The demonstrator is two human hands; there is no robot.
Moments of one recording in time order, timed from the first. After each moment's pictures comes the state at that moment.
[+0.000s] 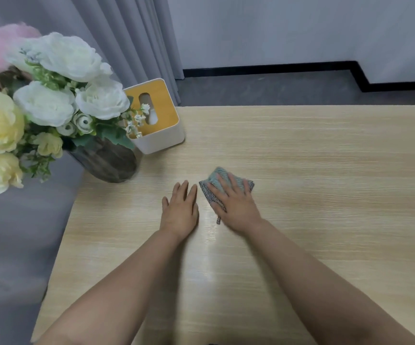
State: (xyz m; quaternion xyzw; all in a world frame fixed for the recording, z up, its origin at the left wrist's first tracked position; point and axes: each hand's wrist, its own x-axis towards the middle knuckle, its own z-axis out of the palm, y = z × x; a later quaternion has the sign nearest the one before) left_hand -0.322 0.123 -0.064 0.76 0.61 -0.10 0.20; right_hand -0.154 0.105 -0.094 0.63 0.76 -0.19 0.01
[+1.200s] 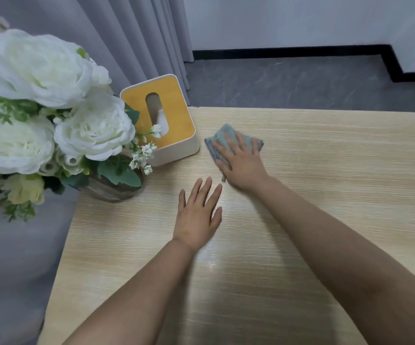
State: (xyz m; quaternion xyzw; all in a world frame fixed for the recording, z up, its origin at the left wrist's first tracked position) left_hand -0.320 0.170 -0.095 0.82 0.55 -0.04 0.17; right_hand -0.155 0.260 -0.095 0.64 0.75 -0.17 0.00
